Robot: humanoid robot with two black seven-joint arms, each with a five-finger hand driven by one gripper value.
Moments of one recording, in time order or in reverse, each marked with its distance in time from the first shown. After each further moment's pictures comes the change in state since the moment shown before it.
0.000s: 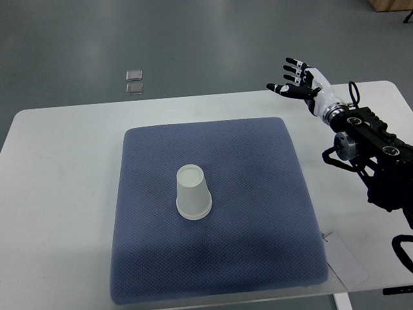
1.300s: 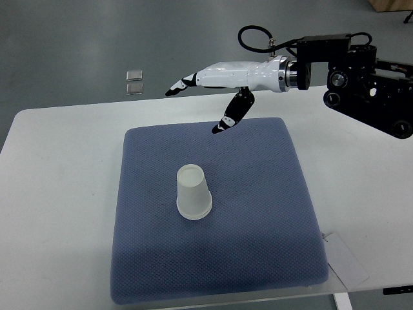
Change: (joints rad) left arm 0.000 0.000 0.000 0.000 0.000 0.000 0.000; right arm 0.478 -0.270 -0.628 0.437 -0.597 0.308 0.248
